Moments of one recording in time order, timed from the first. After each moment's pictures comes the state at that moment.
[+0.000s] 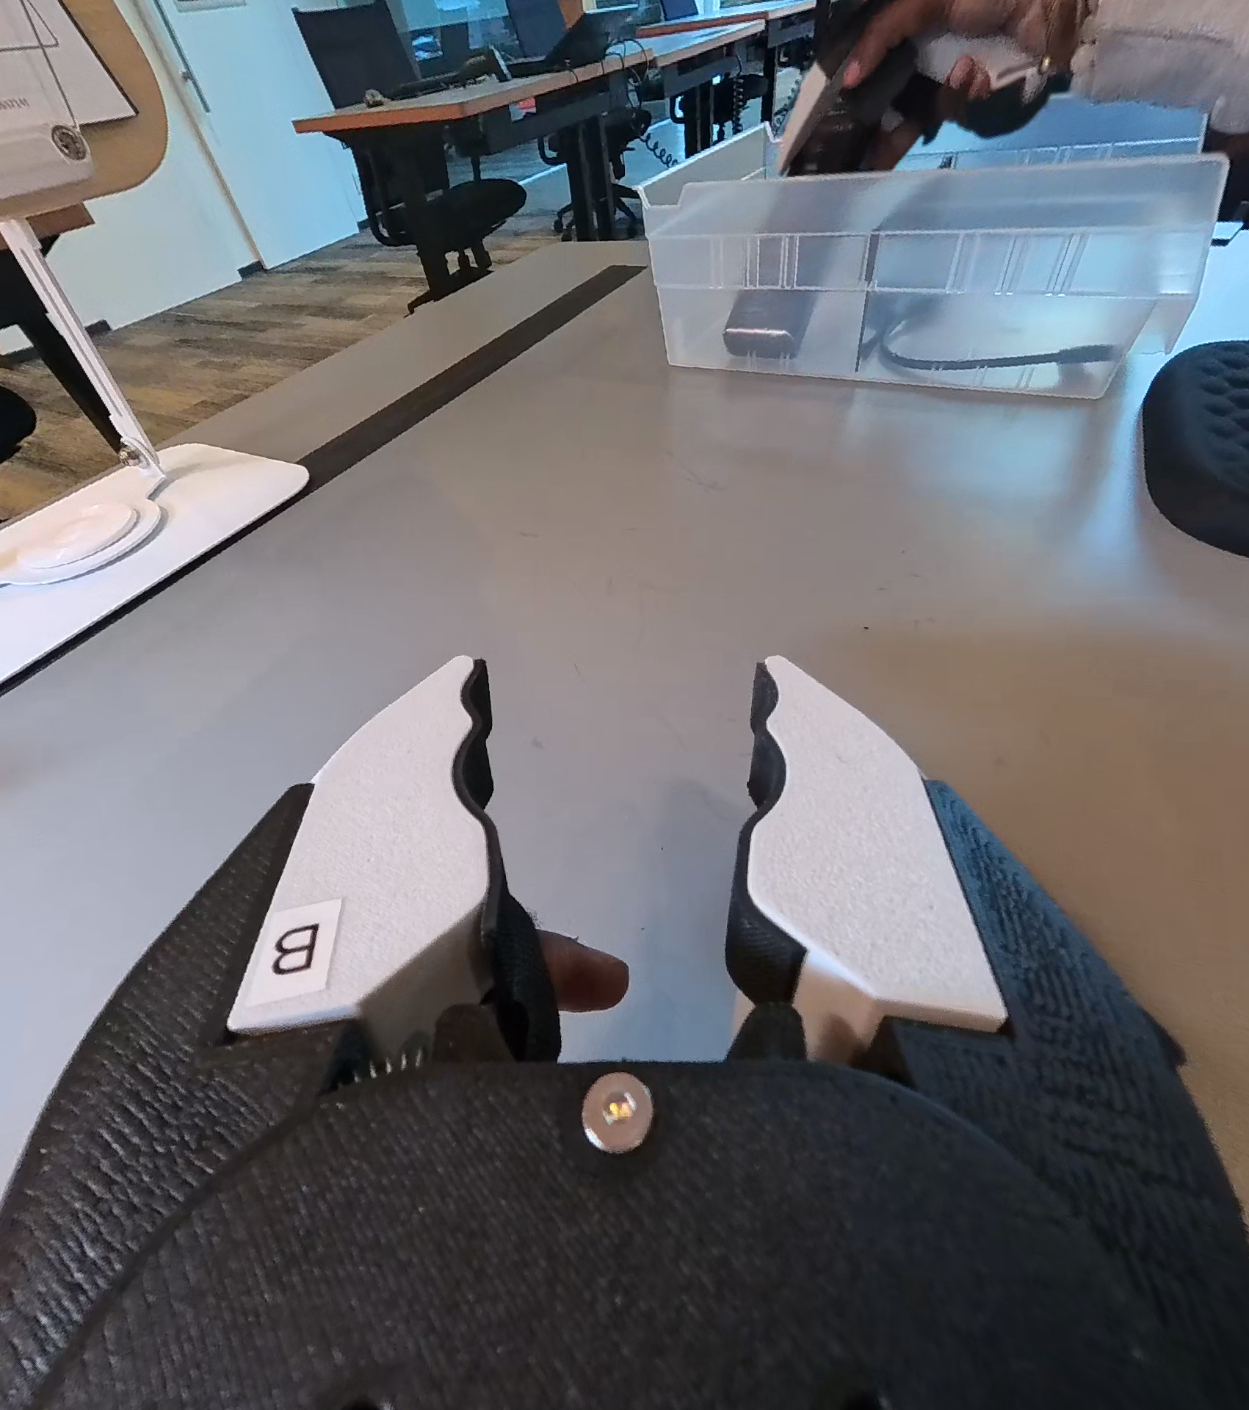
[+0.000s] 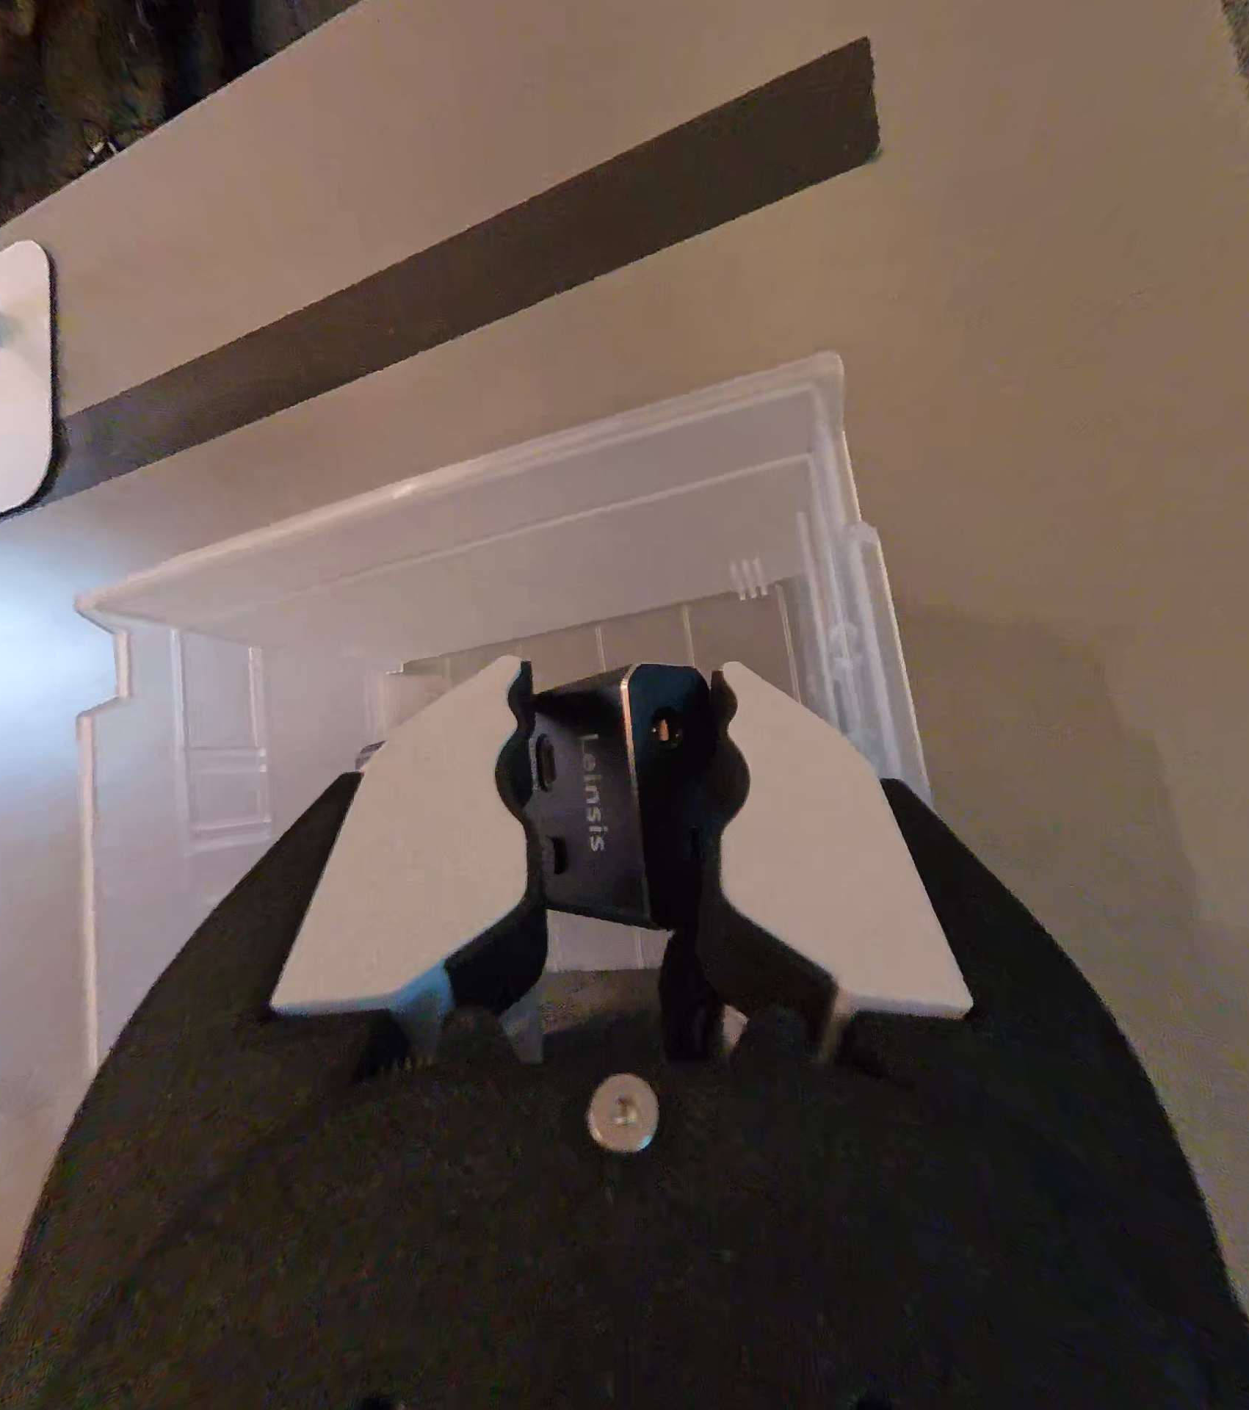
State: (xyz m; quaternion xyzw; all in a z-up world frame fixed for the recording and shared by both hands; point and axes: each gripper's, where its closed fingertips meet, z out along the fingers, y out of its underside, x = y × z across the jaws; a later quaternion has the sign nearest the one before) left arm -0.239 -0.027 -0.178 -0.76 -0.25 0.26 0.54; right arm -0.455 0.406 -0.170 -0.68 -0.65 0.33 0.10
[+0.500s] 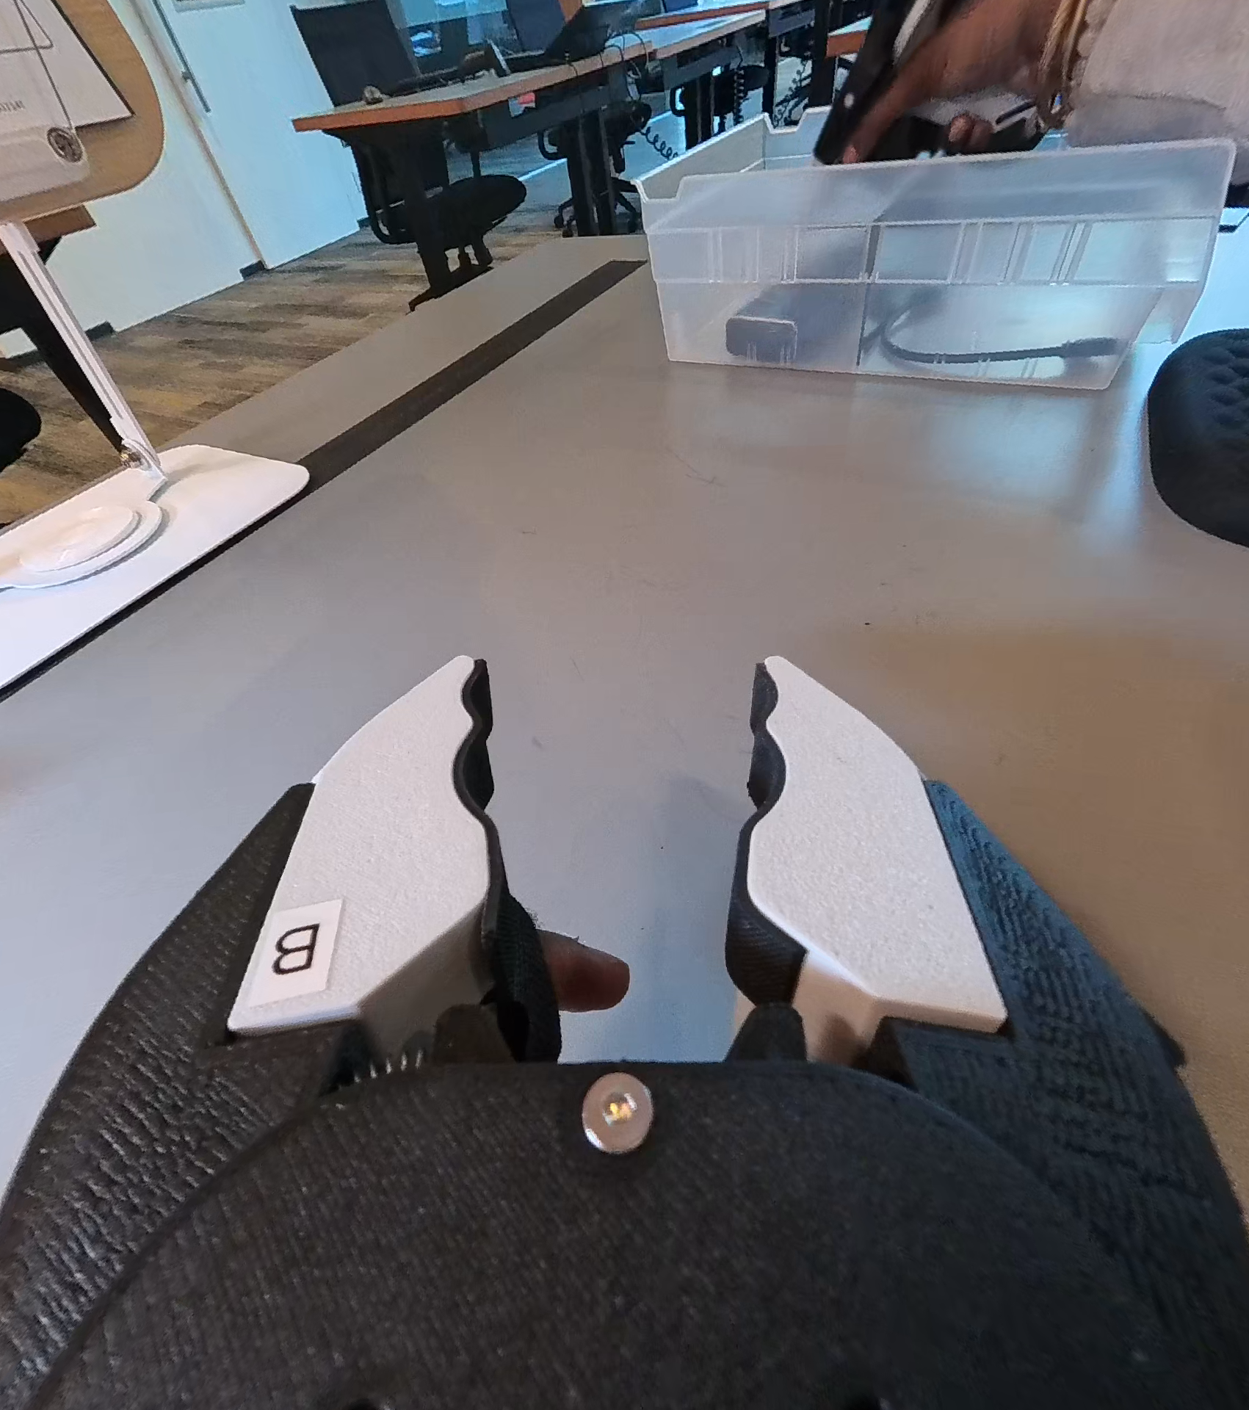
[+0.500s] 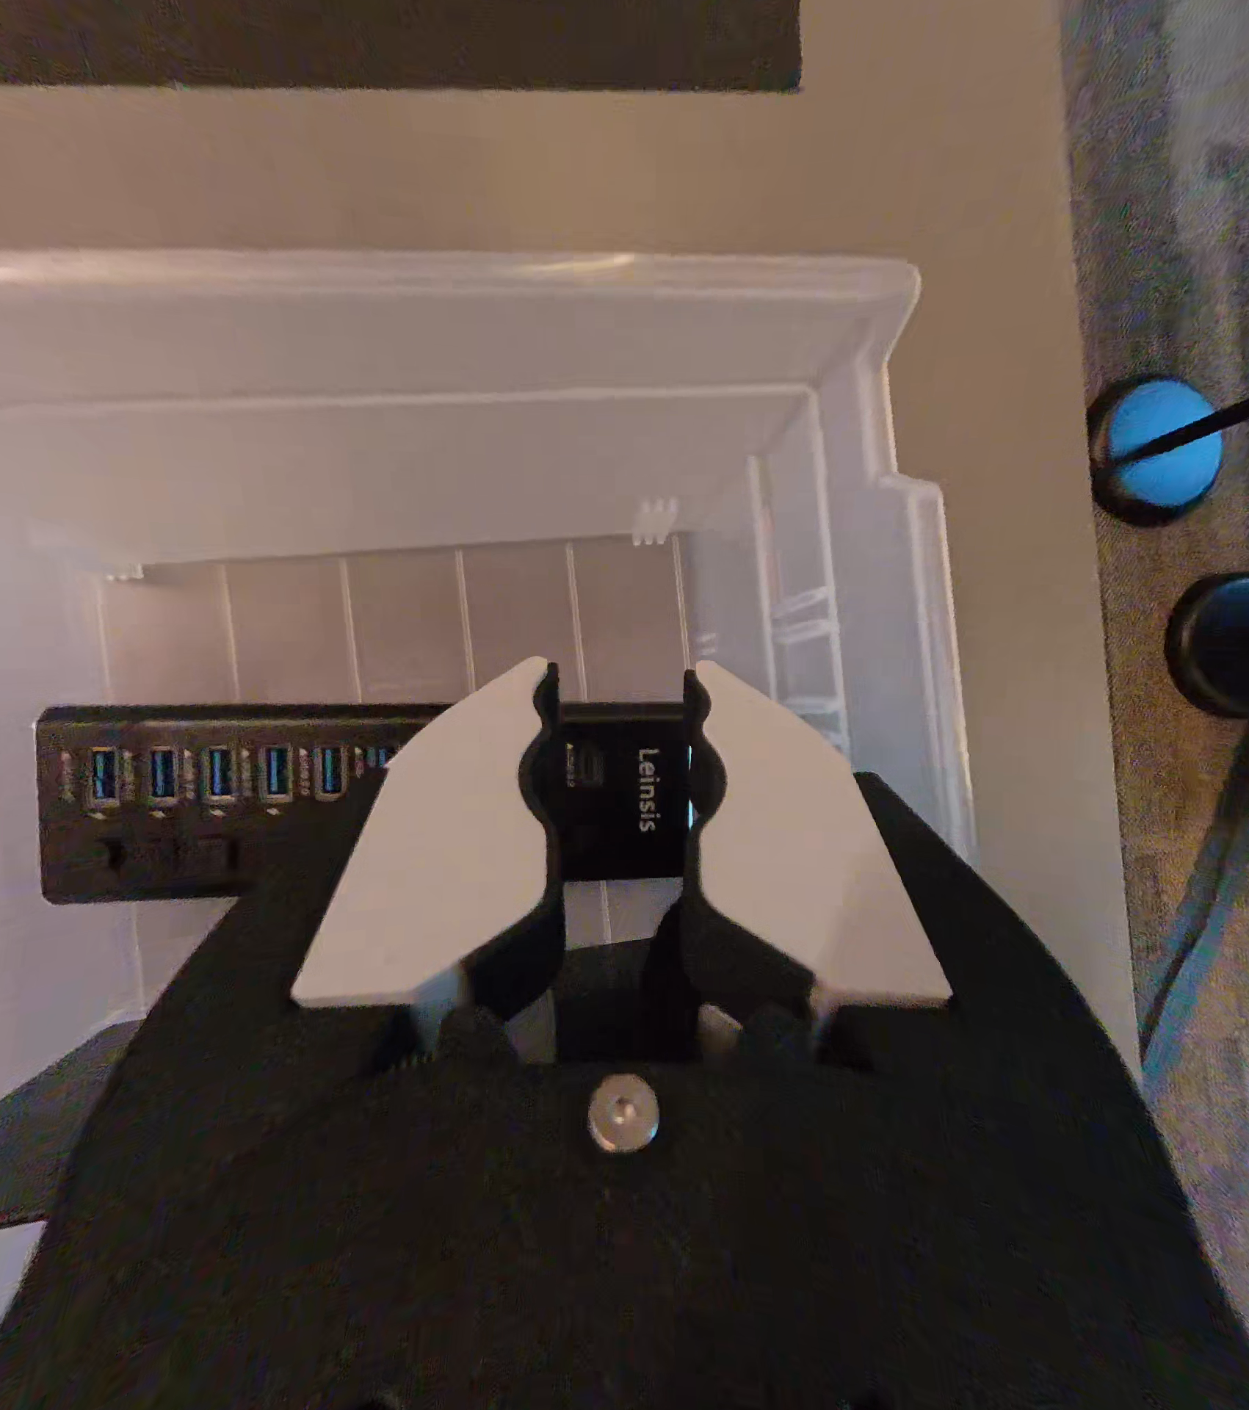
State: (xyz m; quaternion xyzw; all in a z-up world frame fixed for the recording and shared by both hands) left arm -0.239 -0.026 -0.178 -0.76 -0.24 0.26 0.54; right arm -0.445 0.420 -0.198 -0.63 -0.72 0.17 0.23
